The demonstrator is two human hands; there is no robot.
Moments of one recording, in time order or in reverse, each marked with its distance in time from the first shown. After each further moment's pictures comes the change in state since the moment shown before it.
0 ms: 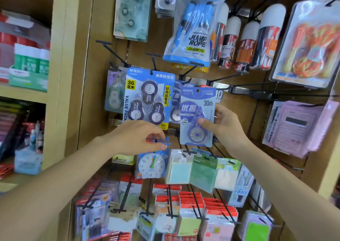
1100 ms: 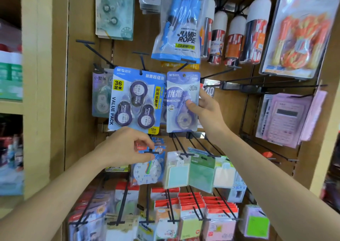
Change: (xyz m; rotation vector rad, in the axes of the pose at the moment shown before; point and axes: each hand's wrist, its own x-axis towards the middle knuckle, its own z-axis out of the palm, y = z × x) left_hand -0.007 -0.021 0.023 -0.480 0.011 -0.082; right_hand 0.031 -0.001 0.034 0.127 0.066 -0.009
